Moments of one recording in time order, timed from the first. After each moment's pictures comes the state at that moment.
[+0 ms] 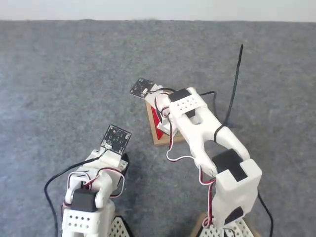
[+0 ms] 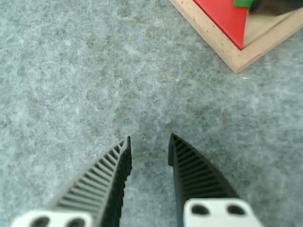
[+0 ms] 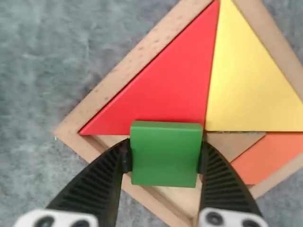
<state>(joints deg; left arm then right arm) 1.1 -102.9 97.1 72.3 -11.0 -30.6 16.8 10.6 60.8 32.0</state>
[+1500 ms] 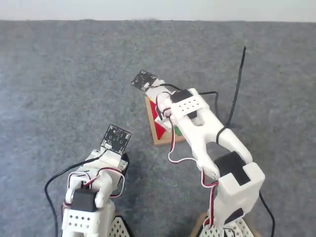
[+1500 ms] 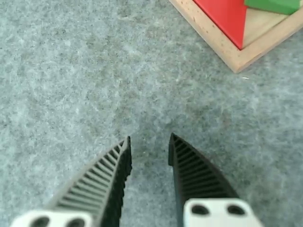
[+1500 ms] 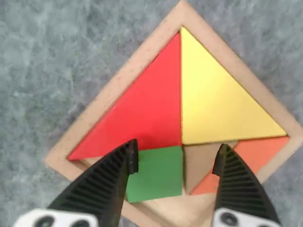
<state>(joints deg) 1.1 -102.9 97.1 72.3 -11.0 -30.2 14.2 12.7 54.0 27.2</state>
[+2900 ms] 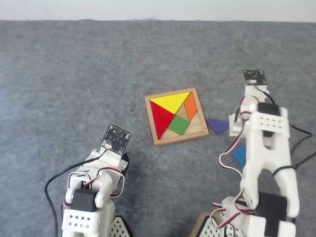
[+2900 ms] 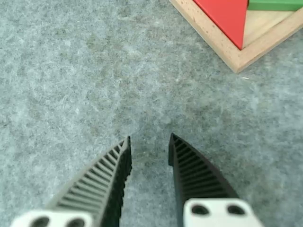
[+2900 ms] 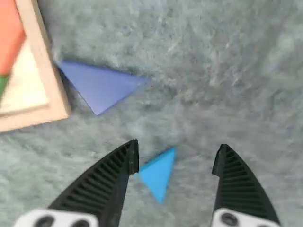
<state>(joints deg) 1.1 -102.9 97.1 72.3 -11.0 6.0 -13.2 34.8 63.7 8.7</state>
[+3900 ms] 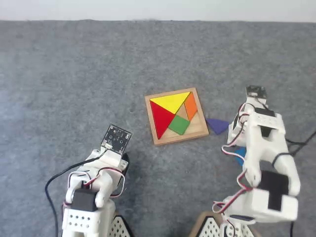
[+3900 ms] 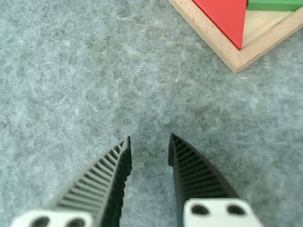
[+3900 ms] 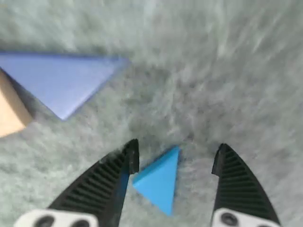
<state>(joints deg) 1.1 -102.9 97.1 72.3 -11.0 8.5 -0.8 38.5 57.2 2.6</state>
